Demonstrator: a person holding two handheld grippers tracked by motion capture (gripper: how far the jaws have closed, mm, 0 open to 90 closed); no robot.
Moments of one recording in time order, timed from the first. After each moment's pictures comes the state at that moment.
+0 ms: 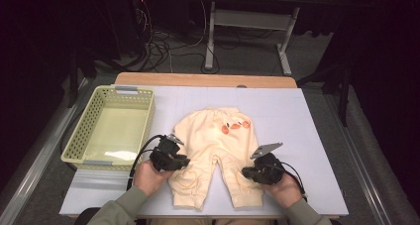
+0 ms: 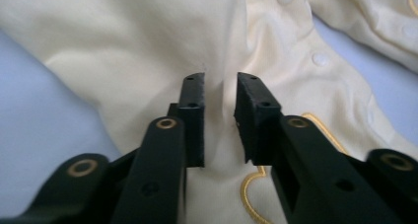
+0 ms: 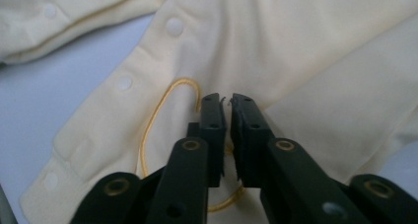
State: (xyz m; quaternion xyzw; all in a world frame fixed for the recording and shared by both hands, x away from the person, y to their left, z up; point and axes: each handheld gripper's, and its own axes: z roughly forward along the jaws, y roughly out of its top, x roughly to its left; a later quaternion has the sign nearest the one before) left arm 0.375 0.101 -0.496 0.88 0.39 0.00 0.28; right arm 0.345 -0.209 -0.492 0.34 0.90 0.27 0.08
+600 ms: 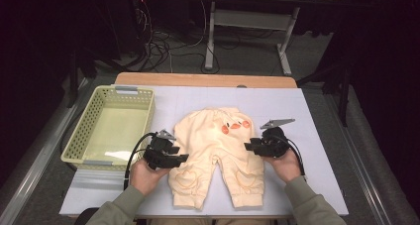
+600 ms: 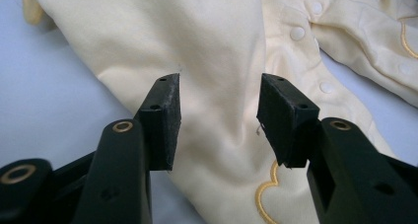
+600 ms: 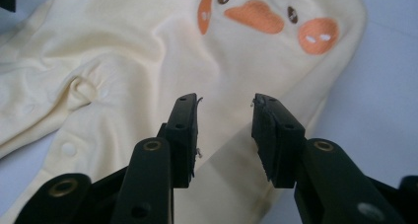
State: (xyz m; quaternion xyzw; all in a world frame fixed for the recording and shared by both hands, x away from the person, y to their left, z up) left arm 0.359 0.123 -0.488 0.86 0.41 0.02 0.32; right arm 0.347 -0.212 -0.485 0.34 0.88 0.31 0.07
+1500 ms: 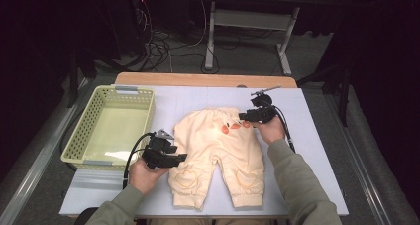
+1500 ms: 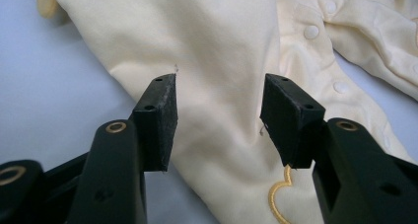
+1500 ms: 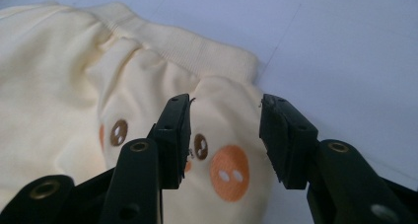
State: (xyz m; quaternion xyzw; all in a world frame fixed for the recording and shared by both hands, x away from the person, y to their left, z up) left arm 0.355 0.139 -0.483 0.83 0.42 0.04 0.35; right arm 0.451 -0.228 -0.452 0.45 0.82 0.35 0.11
